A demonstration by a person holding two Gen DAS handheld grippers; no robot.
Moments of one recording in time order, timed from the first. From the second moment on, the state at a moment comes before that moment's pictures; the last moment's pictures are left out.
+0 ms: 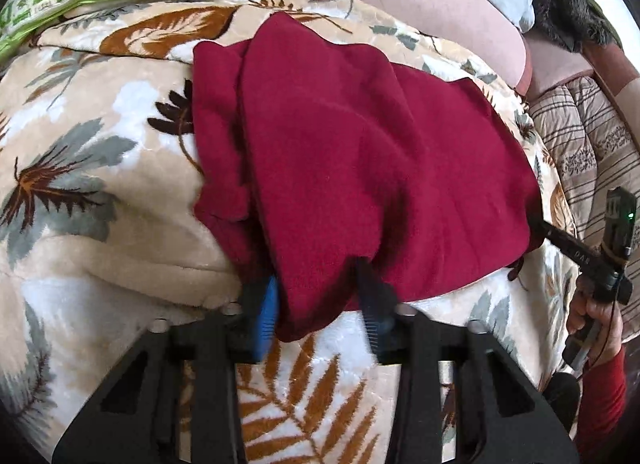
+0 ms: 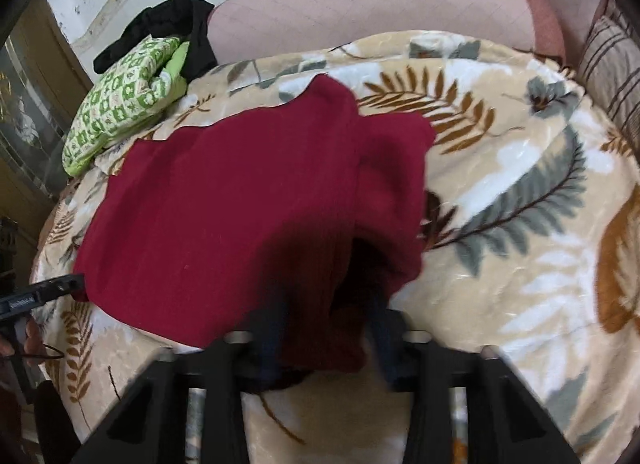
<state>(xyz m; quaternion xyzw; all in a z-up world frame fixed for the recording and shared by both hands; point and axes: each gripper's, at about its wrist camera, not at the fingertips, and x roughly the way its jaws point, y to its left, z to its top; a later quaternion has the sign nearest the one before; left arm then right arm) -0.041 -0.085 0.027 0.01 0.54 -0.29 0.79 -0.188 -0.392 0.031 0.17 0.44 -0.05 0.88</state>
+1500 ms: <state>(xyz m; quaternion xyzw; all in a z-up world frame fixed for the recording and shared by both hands) 0.018 -0.117 0.039 0.06 0.46 -0.20 0.86 -0.055 -0.414 0.038 0.11 0.44 -0.14 0.88</state>
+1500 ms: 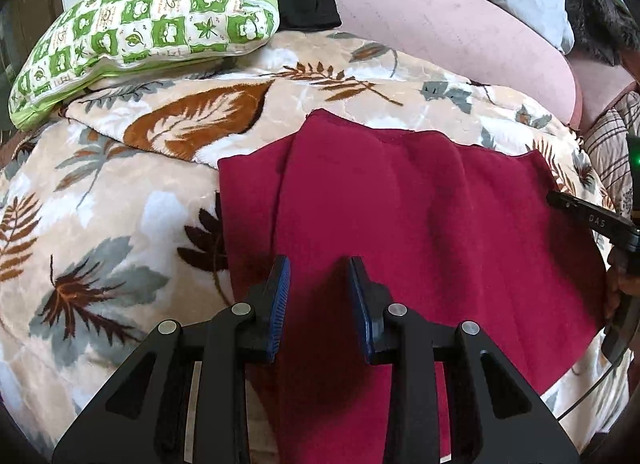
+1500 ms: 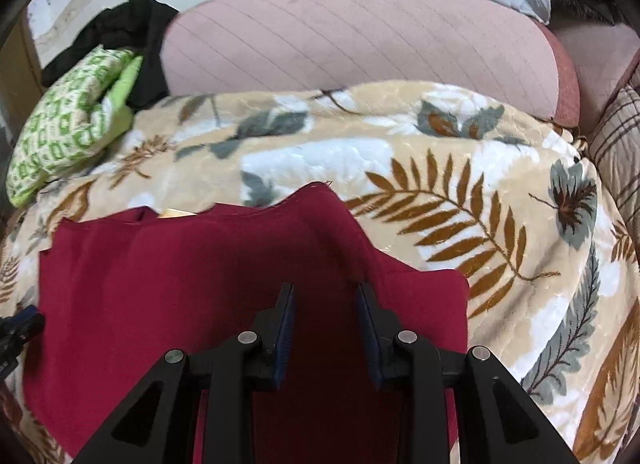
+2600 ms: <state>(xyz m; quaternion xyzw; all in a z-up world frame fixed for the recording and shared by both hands) 0.008 -0.110 0.066 -0.01 0.46 -0.20 0.87 -0.114 -0.384 0.087 0.09 0.43 -0.14 0.89</state>
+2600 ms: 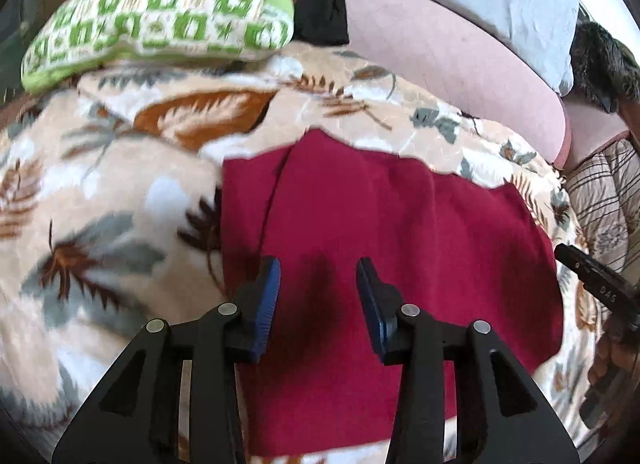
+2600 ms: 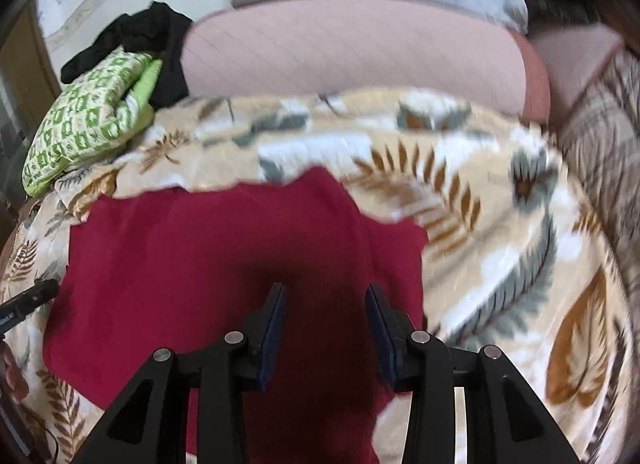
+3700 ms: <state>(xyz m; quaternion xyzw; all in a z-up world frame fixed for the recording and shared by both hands) 0.048 -0.113 0.023 0.01 0.48 -0.17 0.86 -0.078 -0.406 0.051 0.11 0.43 -0.15 0.88</state>
